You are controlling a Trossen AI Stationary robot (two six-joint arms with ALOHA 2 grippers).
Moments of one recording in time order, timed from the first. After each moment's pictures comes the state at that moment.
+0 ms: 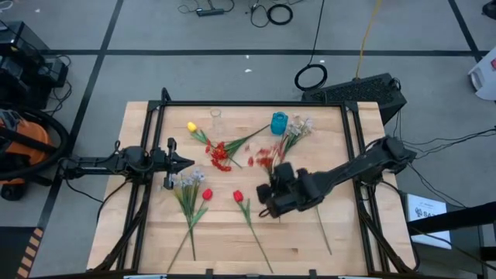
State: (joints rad) left arm -0.01 0.00 0.01 0.02 -0.01 0.03; right arm 0.39 1.75 1.47 -1.00 0.67 1.52
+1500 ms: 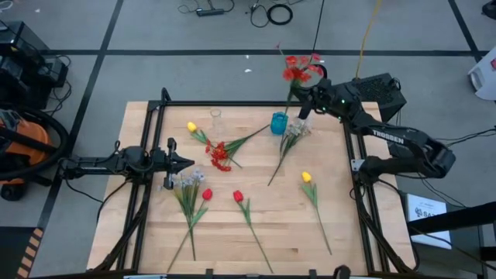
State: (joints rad) left arm -0.01 0.00 0.01 0.02 -0.01 0.03; right arm -0.76 1.16 0.66 0.54 -0.25 0.24
